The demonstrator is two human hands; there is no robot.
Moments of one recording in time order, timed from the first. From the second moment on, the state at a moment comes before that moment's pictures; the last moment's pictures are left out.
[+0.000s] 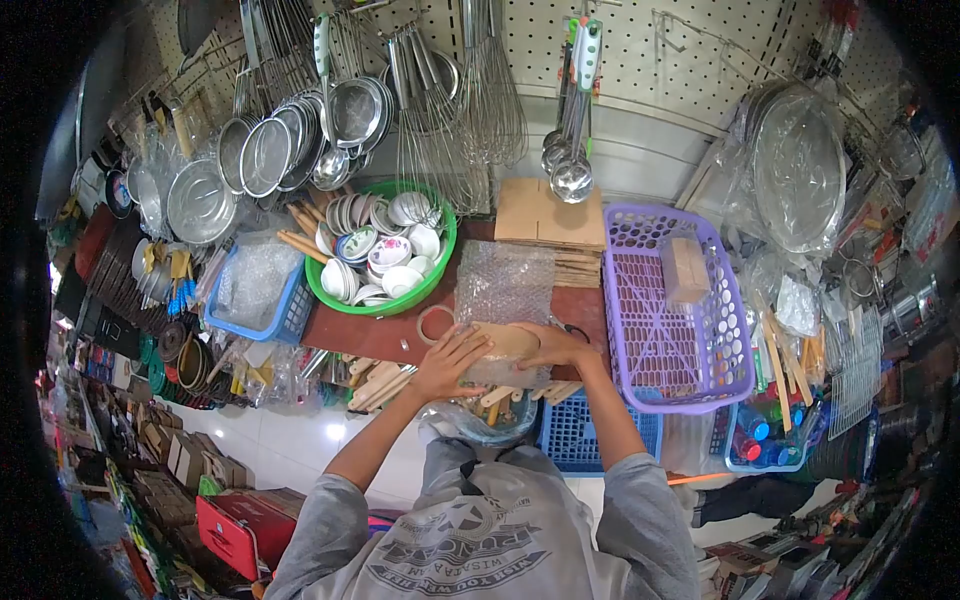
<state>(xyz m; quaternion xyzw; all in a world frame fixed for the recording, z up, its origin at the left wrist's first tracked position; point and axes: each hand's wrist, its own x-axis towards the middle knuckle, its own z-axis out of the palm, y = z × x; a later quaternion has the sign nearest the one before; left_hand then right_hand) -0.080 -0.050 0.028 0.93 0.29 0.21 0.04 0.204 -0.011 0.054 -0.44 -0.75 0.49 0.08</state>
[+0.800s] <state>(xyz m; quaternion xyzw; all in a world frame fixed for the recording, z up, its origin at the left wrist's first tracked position) -0.062 -0.025 0.032 0.89 0.32 0.27 0.19 0.218 0.029 0.023 -0.42 -0.67 0.60 0.13</state>
